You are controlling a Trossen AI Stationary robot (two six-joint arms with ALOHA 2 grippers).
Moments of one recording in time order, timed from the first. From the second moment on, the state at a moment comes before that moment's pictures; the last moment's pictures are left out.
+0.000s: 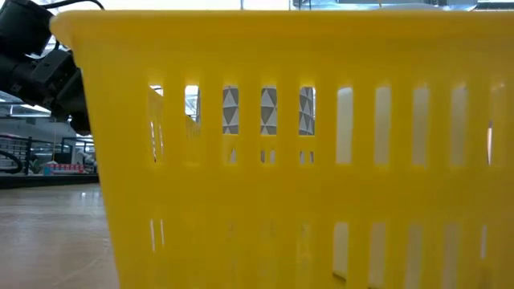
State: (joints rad) left arm 0.01 0.33 0.06 -0.09 -0.17 -0.30; right arm 0.50 1.68 1.49 -0.44 0.02 0.16
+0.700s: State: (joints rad) left arm 0.01 0.33 0.06 -0.09 -0.15 -0.31; right arm 0.48 1.68 1.27 -0.22 0.00 0.26
